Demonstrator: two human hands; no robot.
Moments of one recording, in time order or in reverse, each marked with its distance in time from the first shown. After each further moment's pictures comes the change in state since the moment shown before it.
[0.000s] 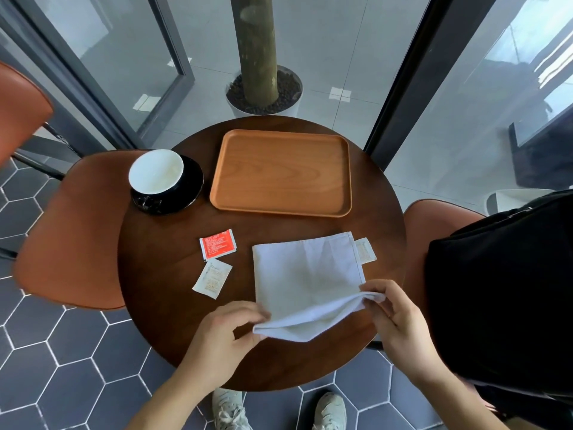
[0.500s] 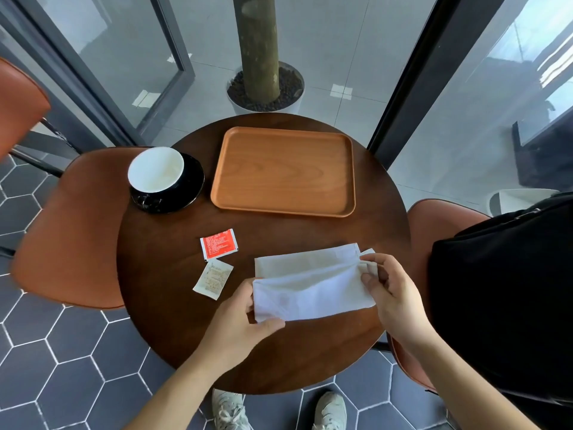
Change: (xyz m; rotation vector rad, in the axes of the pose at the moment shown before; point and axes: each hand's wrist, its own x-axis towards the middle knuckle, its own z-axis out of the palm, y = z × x) left_hand 0.028 -0.009 0.014 -0.204 -0.057 -0.236; right_hand 0.046 0.000 0.010 0.001 0.038 0.122
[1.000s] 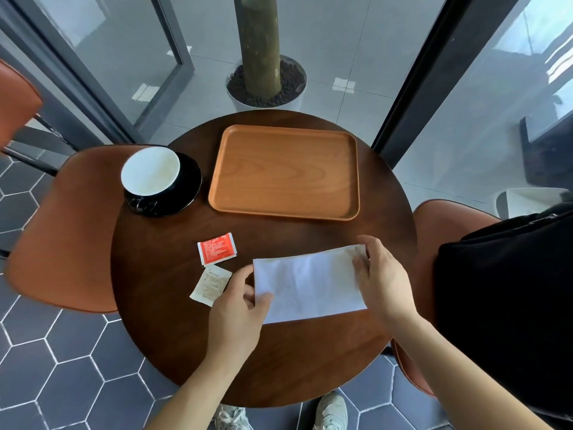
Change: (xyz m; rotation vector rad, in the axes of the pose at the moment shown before) left_hand 0.025 0.005 0.016 0.195 0.381 -0.062; right_hand 0.041 -0.018 0.022 -0.429 0.070 -0.052
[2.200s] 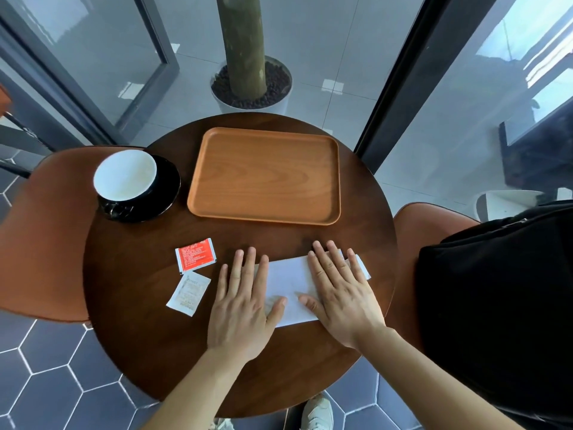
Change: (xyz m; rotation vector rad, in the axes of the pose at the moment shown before) left_hand 0.016 -0.003 0.041 0.807 -0.108 0.379; right_hand -0.012 0.026 0.025 -0.574 -0.210 -0.487
